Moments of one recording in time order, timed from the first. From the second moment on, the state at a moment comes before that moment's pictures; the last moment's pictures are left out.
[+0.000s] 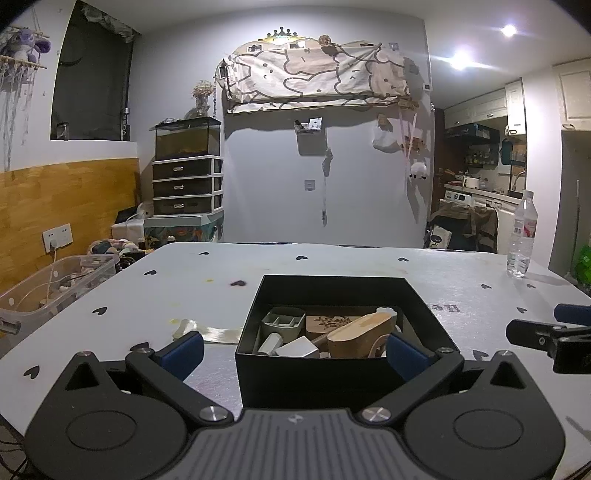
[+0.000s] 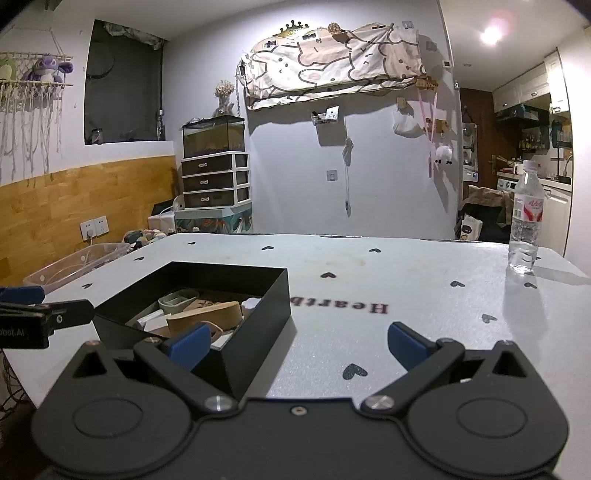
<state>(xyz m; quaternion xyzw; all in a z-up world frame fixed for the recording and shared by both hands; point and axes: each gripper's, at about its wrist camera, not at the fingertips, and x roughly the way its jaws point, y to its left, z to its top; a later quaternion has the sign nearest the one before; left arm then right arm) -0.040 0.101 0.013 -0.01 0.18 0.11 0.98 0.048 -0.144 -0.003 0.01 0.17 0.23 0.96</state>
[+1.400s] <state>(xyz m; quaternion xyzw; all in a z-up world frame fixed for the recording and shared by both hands) -0.041 0.108 0.012 -0.01 0.18 0.11 0.98 0.048 -0.146 -0.004 0.01 0.17 0.23 0.96</state>
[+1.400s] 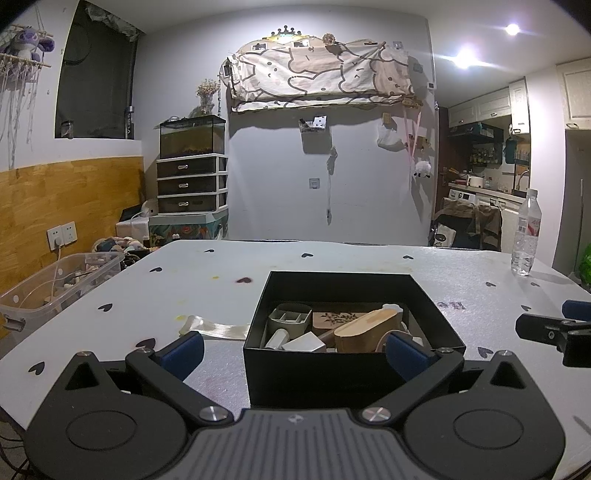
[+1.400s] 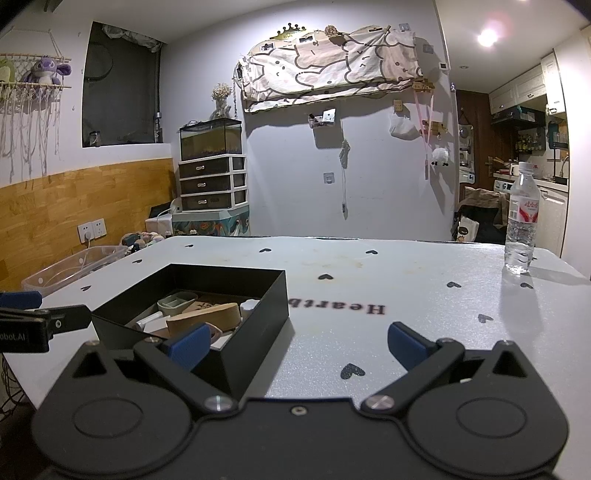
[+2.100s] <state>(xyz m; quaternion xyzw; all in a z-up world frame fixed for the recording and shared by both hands) -0.042 0.109 0.010 -0.01 0.18 0.11 0.98 0.048 -0.145 -0.004 0.01 0.17 0.23 0.96</state>
